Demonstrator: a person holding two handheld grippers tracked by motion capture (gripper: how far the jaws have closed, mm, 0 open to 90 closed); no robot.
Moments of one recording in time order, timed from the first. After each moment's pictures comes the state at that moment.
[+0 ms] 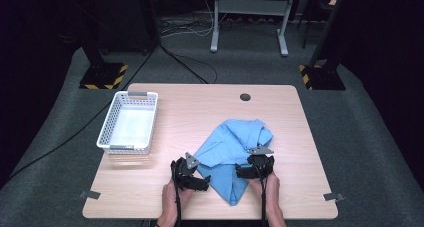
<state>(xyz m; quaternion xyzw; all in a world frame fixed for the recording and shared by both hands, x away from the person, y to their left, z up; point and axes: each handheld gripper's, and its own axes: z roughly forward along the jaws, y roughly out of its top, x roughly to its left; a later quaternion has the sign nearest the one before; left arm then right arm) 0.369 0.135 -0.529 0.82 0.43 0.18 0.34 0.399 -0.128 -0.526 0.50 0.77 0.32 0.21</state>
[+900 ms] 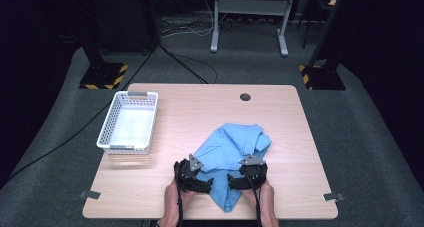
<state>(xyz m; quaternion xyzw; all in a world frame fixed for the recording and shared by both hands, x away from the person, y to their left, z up) 0.367 0.125 -0.529 0.83 0.41 0.17 0.35 0.371 -0.105 -0.526 0.46 0.80 0.33 0.20</state>
